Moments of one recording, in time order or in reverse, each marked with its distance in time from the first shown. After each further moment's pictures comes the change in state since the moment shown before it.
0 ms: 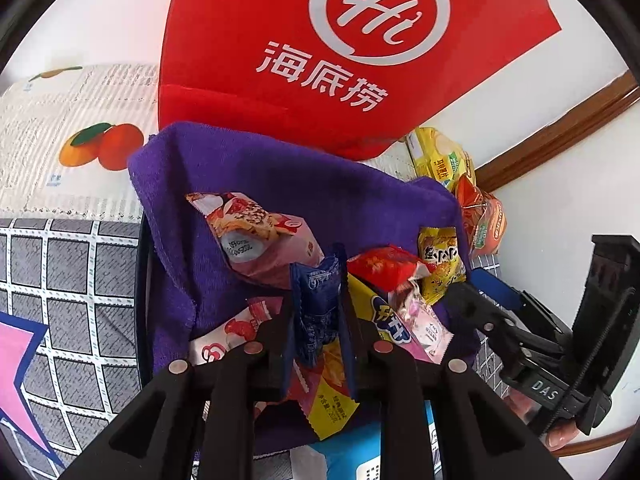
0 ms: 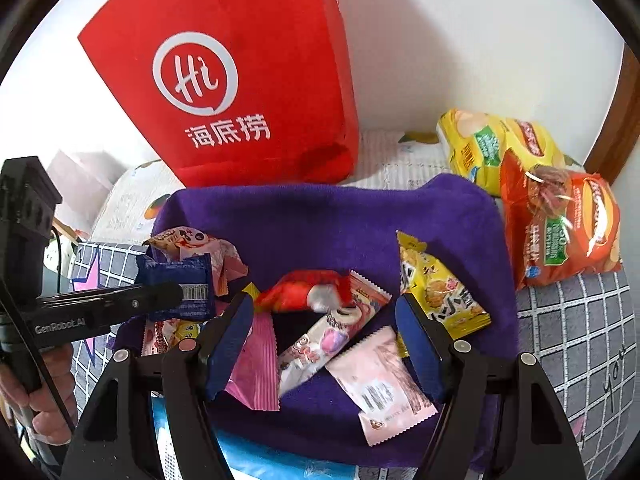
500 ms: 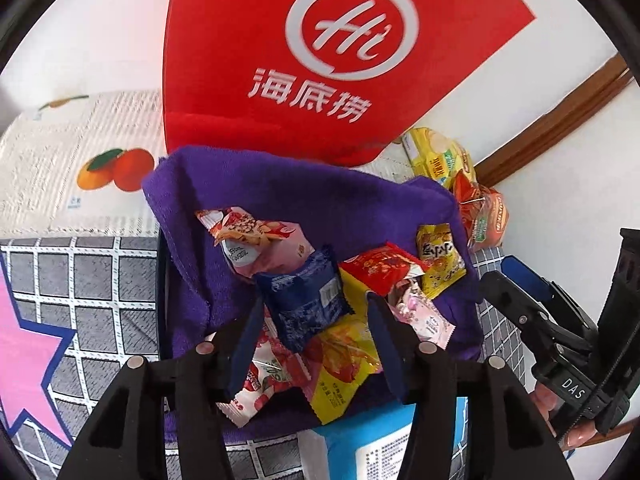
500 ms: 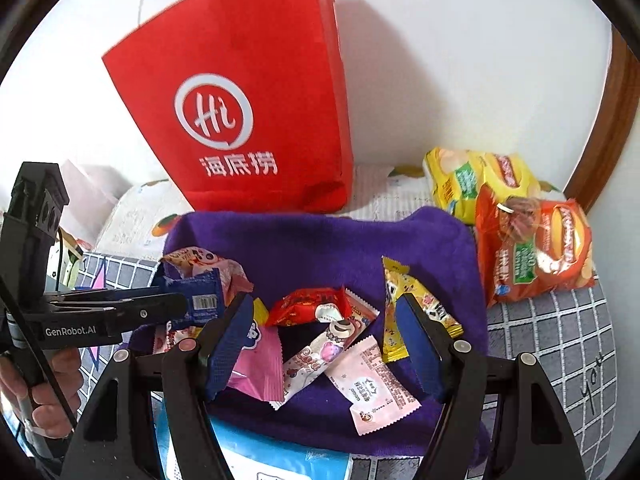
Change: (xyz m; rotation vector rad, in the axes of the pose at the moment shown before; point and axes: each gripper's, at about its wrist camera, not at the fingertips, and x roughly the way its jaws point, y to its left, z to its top) left arm -0.026 -0.015 -0.002 0.065 -0.021 0.058; right arm -0.043 0.008 0.003 -0.014 -0.100 -0.035
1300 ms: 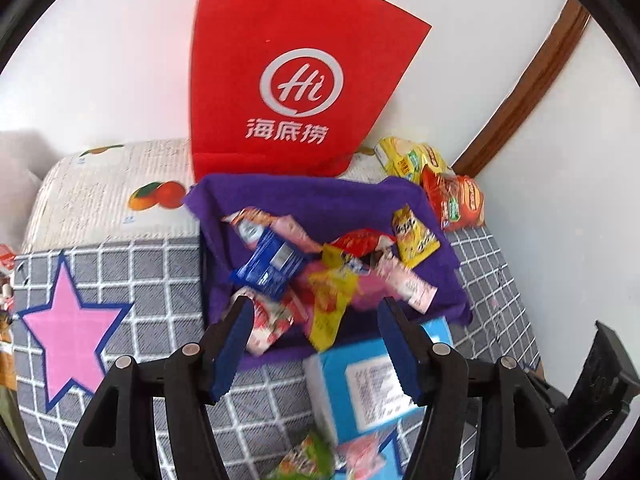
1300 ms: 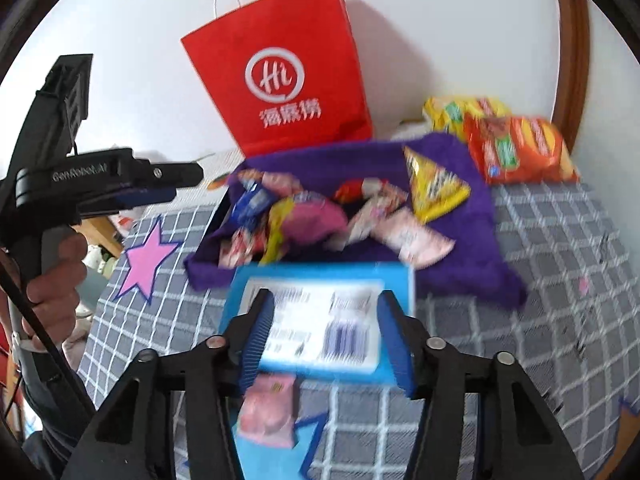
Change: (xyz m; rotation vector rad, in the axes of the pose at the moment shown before) left arm -0.086 -0.022 -0.055 0.126 -0.113 0.076; right arm -0.071 0.028 -0.136 0.111 0.011 0.107
